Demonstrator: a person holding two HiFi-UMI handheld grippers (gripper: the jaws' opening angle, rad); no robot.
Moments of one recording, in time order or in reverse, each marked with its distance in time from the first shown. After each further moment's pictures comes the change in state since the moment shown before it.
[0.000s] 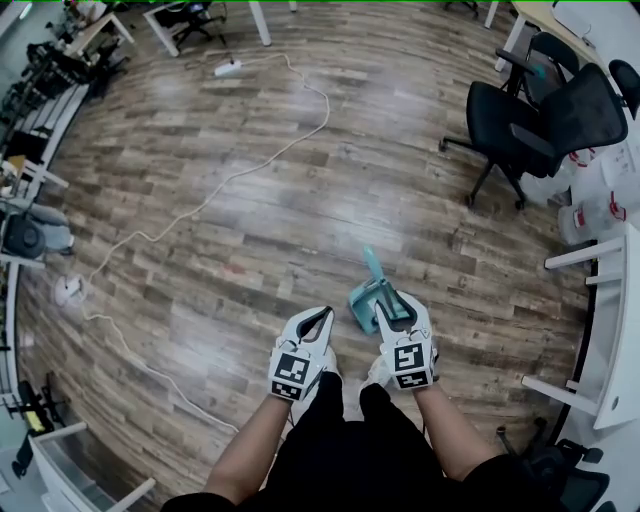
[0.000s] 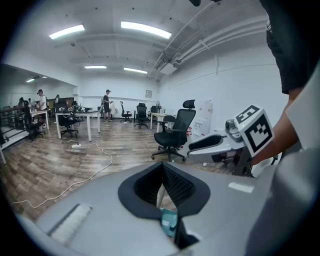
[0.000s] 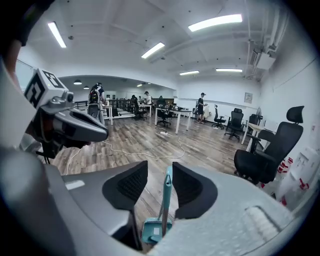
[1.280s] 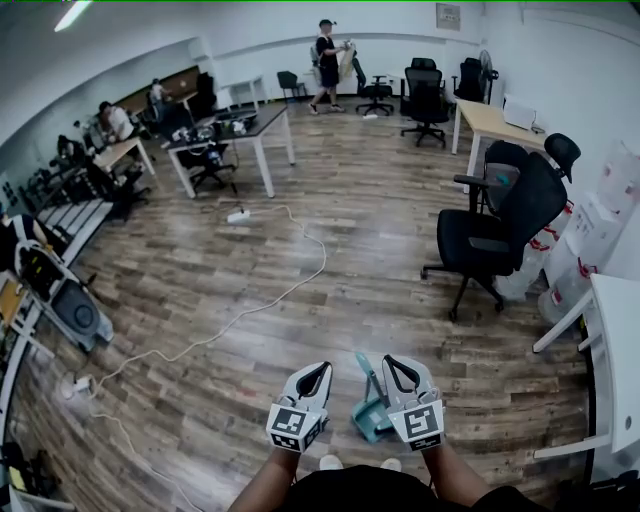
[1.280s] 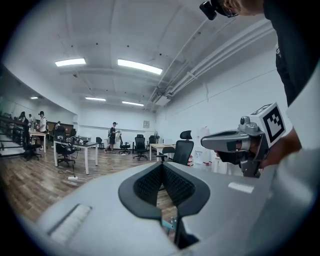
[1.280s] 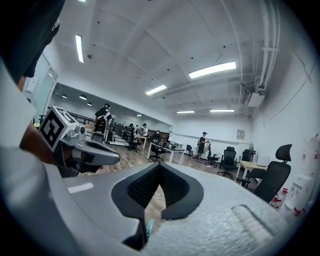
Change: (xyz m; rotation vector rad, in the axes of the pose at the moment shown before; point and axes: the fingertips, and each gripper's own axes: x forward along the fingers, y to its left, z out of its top) left arm -0.043 -0.004 0.151 0.089 -0.376 0.012; right arm -0.116 -0.024 0.168 -0.108 -0.435 -0.103
